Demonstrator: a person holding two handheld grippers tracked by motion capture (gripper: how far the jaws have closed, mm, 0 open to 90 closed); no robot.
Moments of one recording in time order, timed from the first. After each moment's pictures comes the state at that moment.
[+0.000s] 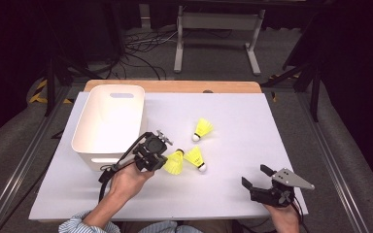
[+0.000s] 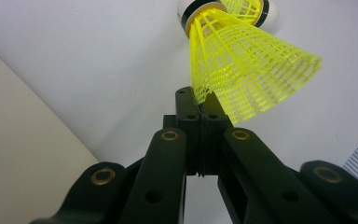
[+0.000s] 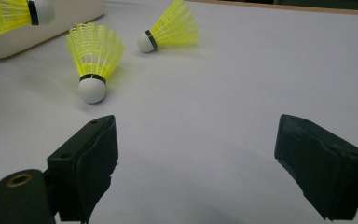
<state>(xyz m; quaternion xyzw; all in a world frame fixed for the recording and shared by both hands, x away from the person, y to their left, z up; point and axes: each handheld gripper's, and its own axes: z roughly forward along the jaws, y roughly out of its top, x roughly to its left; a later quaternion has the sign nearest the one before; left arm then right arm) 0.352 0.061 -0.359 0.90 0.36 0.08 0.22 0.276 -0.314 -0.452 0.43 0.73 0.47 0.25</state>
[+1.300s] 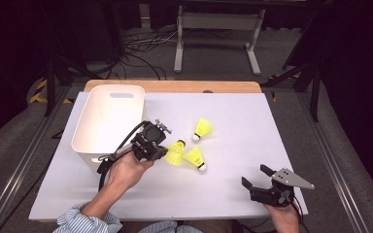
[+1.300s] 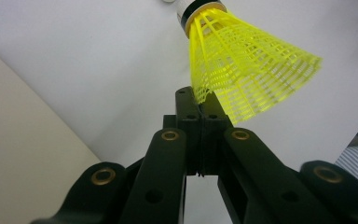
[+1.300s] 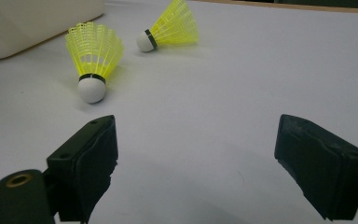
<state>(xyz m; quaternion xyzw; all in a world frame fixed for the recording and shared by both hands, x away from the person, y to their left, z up) 0.368 0.065 -0.335 0.90 0.36 0.07 0.24 0.277 -0.314 -0.453 0.43 0.73 0.47 0.25</state>
